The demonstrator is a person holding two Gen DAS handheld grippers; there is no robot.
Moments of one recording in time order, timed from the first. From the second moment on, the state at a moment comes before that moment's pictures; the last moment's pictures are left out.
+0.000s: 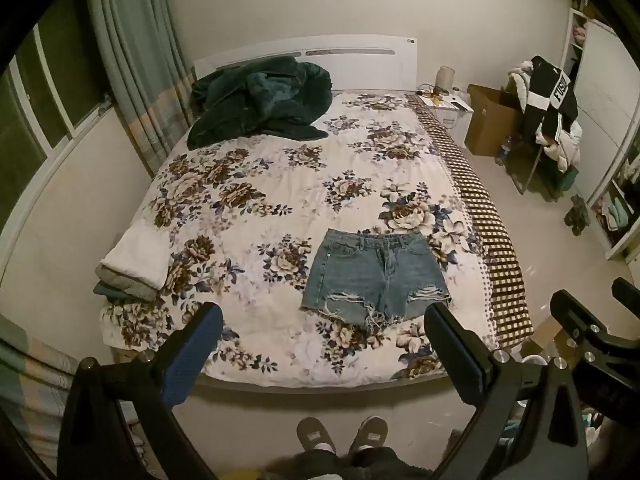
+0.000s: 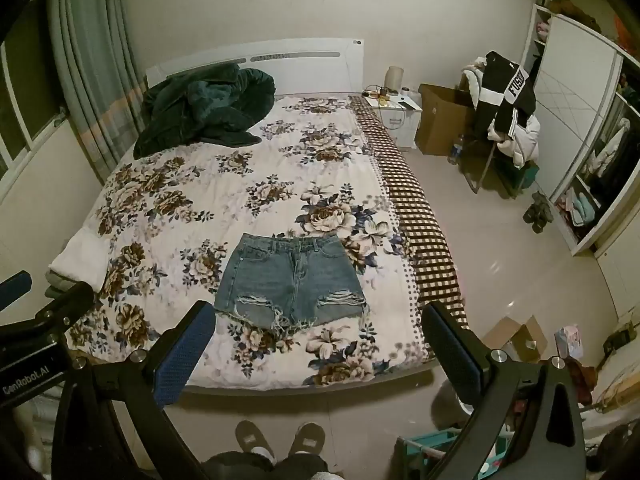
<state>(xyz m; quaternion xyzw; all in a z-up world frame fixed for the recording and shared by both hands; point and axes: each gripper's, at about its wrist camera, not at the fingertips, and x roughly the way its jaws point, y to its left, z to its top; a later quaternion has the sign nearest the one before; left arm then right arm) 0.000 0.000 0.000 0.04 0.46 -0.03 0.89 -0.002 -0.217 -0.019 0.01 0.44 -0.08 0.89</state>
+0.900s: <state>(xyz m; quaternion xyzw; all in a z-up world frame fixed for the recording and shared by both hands) 0.000 -0.001 0.000 0.04 0.45 -0.03 0.89 -0.007 -0.218 -0.017 0.01 0.44 -0.08 0.89</state>
